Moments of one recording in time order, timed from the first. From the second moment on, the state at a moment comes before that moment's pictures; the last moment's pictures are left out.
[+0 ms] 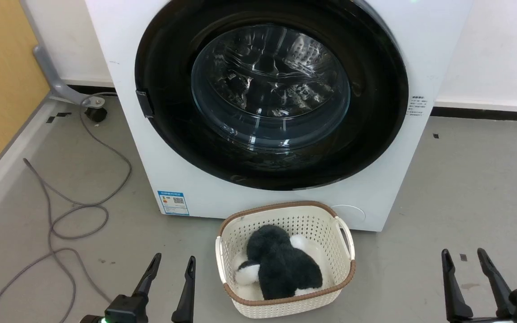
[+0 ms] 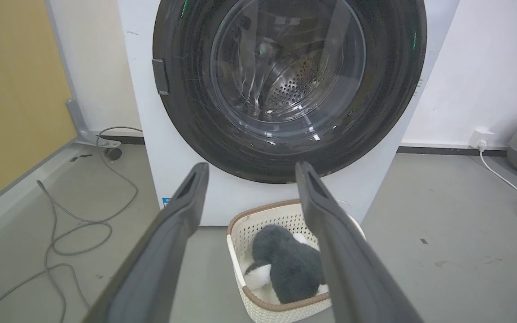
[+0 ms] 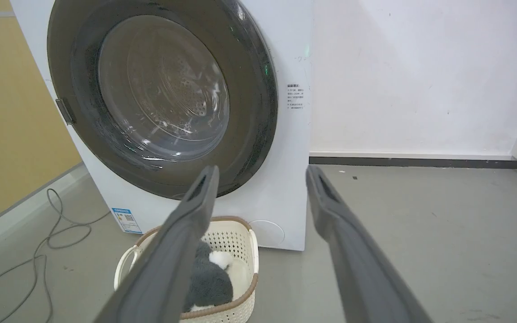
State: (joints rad) left arm 0.08 0.06 -0.11 0.14 -0.12 -0.07 -0.26; right arm 0.14 -0.07 -0.10 0.03 0.15 0.13 -0.21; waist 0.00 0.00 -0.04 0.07
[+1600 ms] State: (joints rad) left arm 0.08 0.06 -0.08 0.12 -0.09 -0.06 -0.19; right arm 0.13 -0.07 -0.07 0.04 0.12 0.13 -0.16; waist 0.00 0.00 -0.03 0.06
